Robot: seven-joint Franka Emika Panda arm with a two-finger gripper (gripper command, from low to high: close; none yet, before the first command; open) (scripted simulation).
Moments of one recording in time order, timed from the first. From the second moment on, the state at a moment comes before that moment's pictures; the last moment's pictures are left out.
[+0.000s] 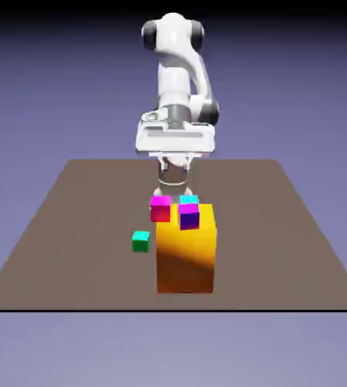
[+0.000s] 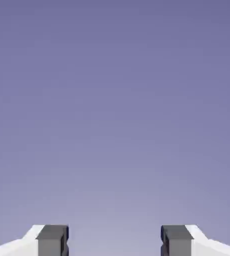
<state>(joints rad) 0.04 -0.54 -0.03 -2.78 0.05 3.03 0.74</state>
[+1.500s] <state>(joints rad) -0.12 0.24 -0.62 -2.54 0.76 1.86 0.97</state>
